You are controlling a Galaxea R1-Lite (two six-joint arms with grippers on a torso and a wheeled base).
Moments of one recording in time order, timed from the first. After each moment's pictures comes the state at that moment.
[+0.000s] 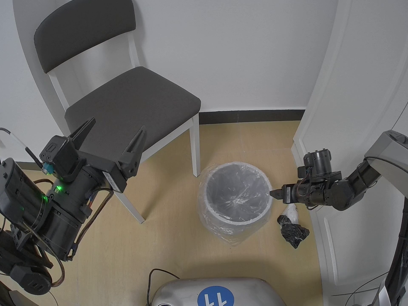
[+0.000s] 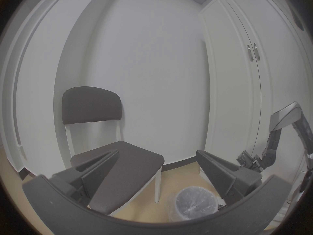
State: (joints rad) left arm -0.67 1.55 -0.33 -1.53 0.34 0.18; right arm 0.28 2.16 -0.96 -0.53 -0.05 0.17
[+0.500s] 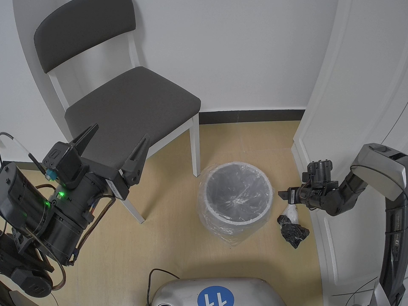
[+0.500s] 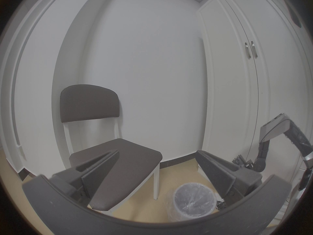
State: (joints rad) left arm -0.68 1.55 -0.31 -1.53 0.34 0.18; right arm 0.16 2.36 -1.02 -0.75 -0.07 0.09
